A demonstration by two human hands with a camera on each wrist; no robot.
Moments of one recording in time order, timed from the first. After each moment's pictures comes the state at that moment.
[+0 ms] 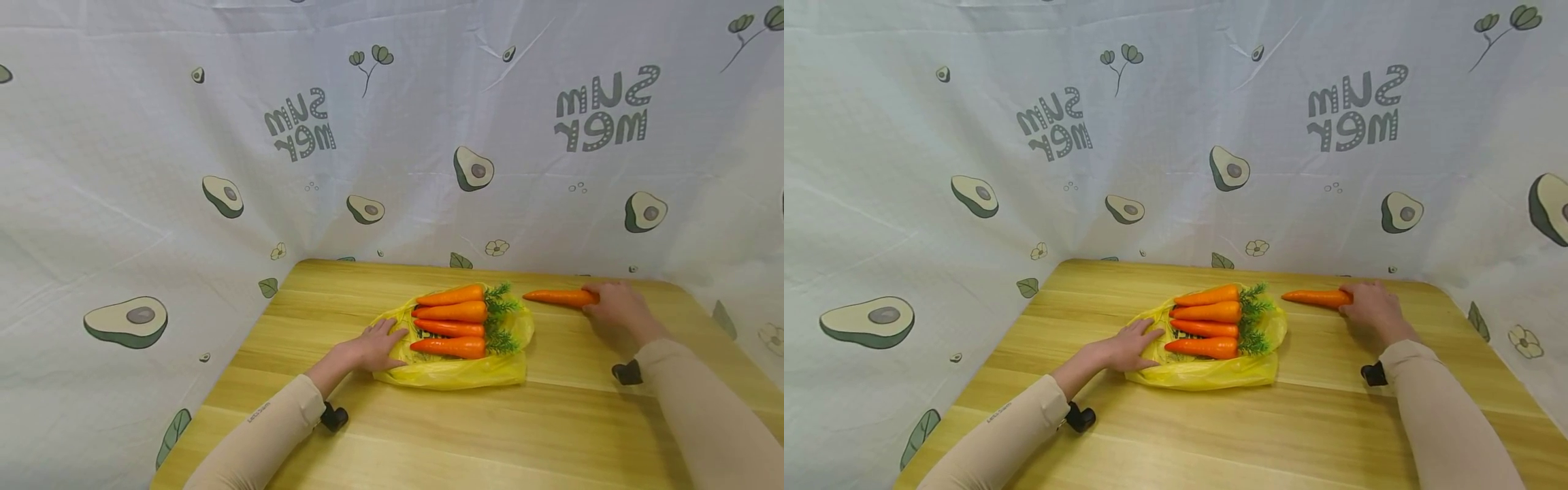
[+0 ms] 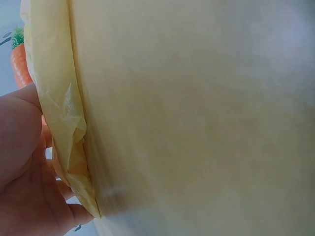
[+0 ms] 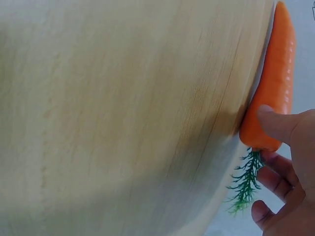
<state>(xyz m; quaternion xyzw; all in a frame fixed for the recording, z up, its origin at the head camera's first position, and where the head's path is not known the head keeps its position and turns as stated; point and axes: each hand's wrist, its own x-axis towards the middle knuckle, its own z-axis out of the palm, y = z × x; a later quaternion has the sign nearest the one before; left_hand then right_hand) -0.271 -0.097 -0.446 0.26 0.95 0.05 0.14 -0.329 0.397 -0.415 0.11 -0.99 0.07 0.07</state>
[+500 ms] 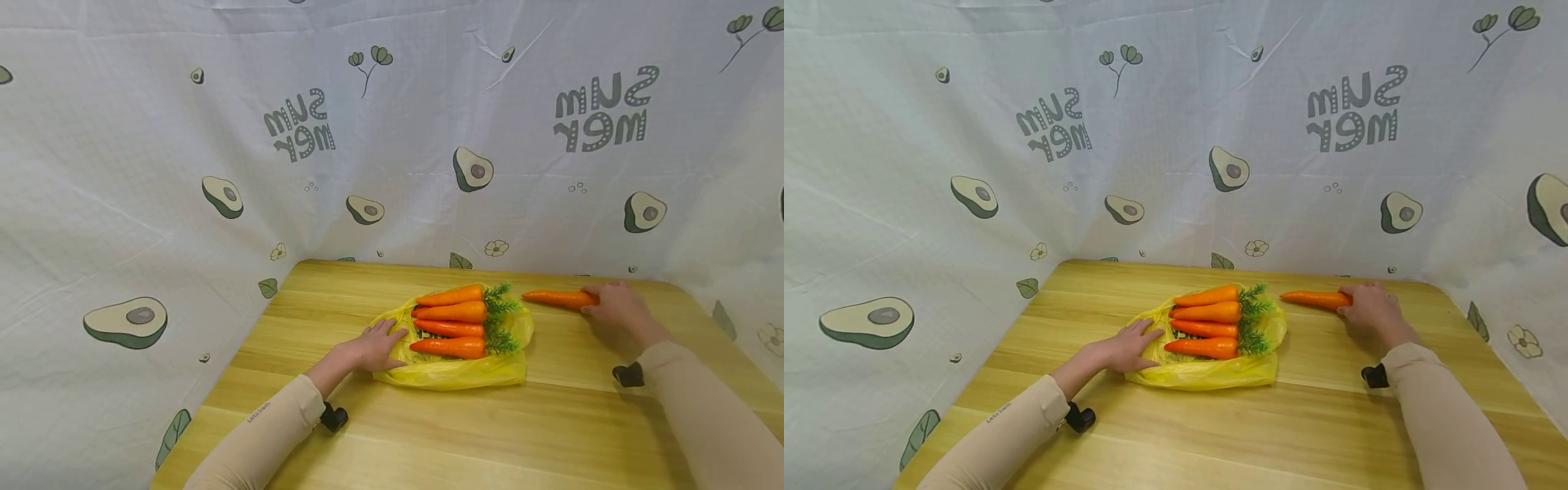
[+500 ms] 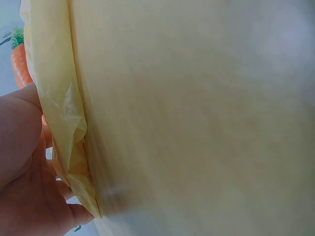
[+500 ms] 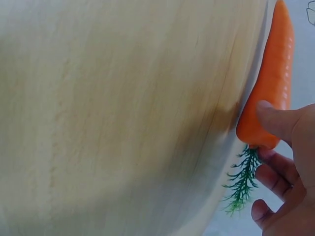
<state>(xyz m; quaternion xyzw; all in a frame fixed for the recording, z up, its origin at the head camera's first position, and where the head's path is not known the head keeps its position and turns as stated) -0.271 -0.097 -0.447 0.26 0.95 0.04 0.14 -0.350 0.421 -0.431 0.11 -0.99 0.05 0.04</state>
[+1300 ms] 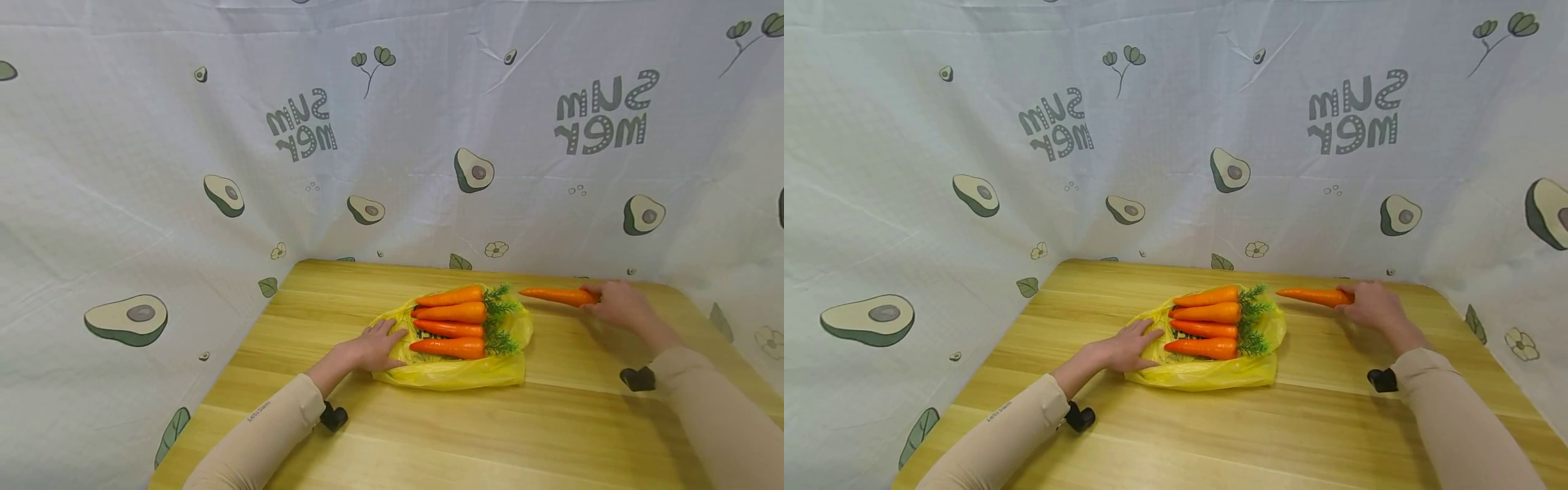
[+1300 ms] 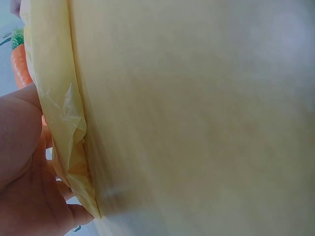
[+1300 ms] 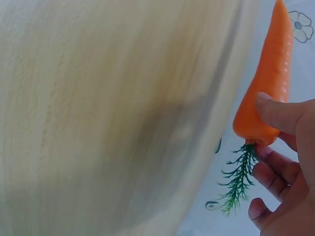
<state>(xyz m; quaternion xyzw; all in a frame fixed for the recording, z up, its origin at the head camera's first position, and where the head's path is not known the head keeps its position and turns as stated) -0.270 -0.097 -0.446 0.26 0.95 0.05 0.14 -0.343 0.414 -0.409 0.13 -0.99 0.05 0.04</state>
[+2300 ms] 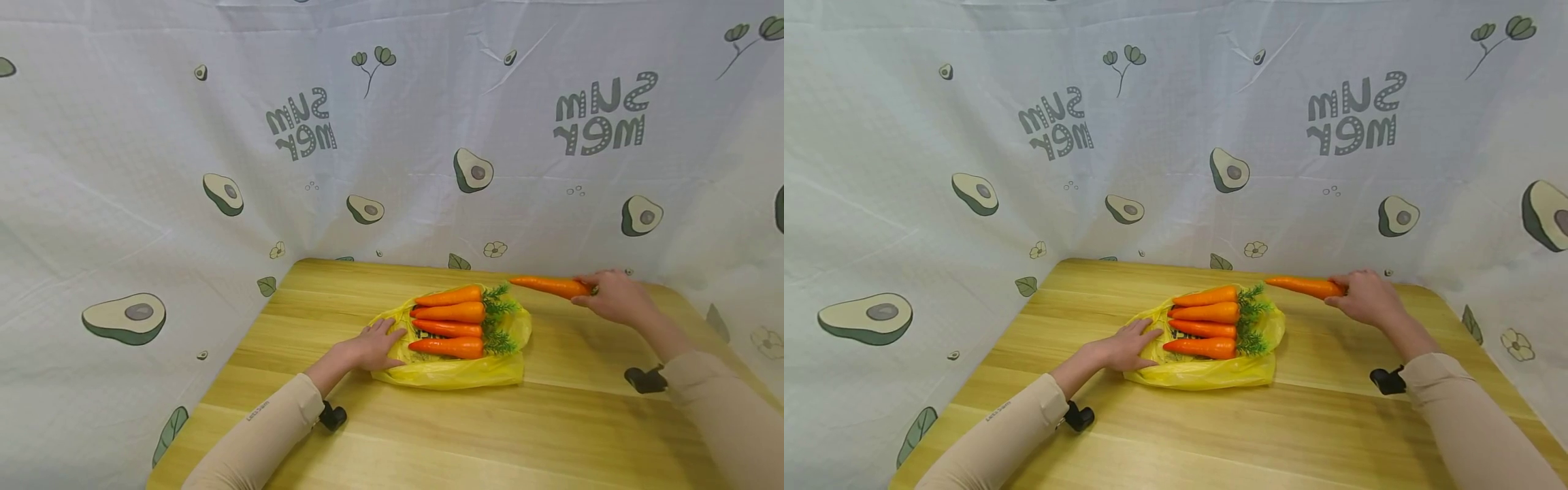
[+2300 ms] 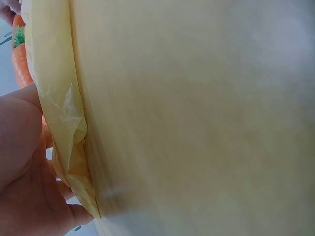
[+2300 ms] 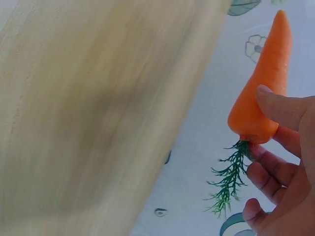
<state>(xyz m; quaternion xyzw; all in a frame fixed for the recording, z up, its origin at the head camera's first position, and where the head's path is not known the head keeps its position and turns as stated) -0.271 -0.098 -0.449 0.26 0.95 0.04 0.13 -0.320 0.383 -0.372 0.14 -0.99 0.05 0.07</state>
